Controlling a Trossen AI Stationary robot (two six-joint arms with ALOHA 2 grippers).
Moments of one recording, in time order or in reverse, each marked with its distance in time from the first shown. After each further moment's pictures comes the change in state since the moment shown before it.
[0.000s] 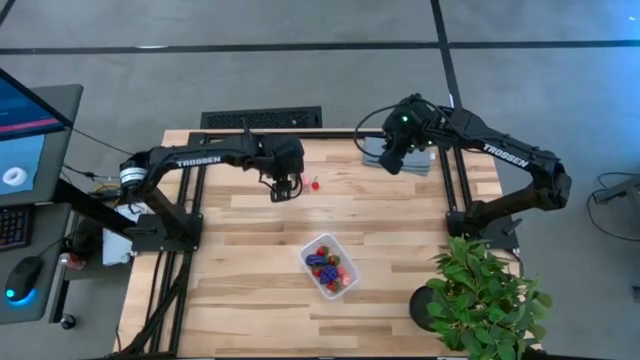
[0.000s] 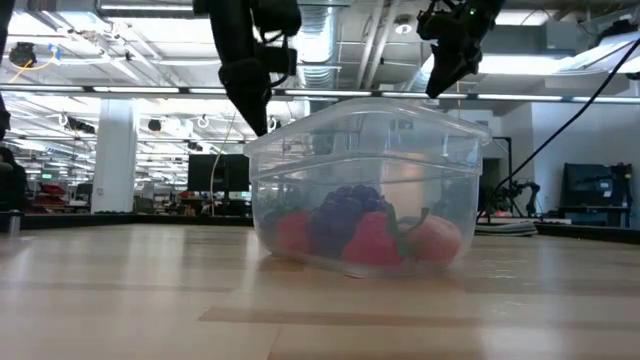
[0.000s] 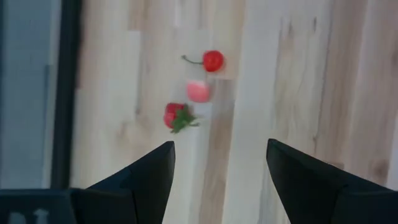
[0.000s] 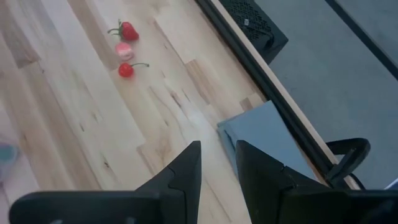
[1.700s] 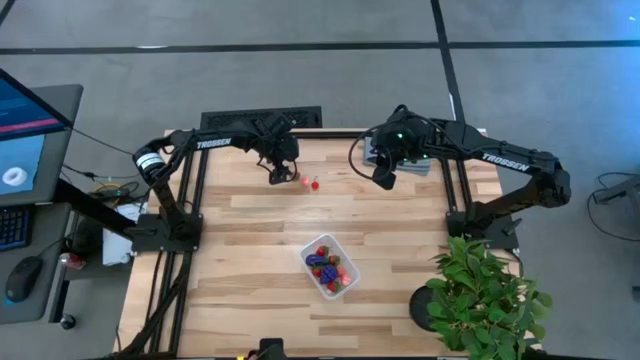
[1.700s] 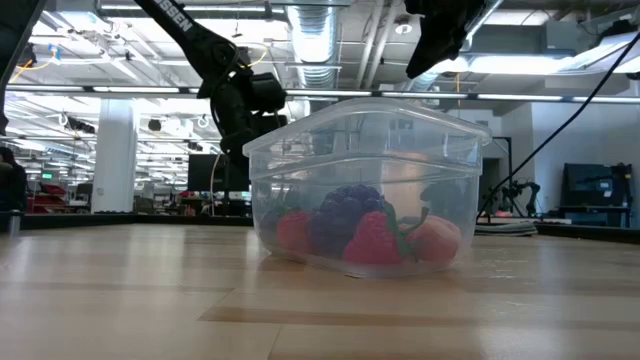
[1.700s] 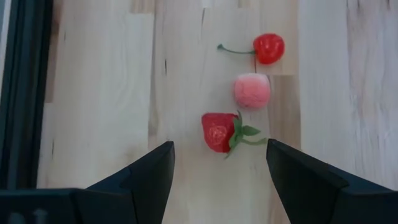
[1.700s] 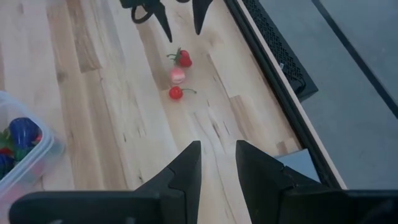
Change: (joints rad) left arm 0.333 0.150 -0.176 0.353 0.349 0.323; right arm 0.178 0.000 0.000 0.105 0.000 -0.051
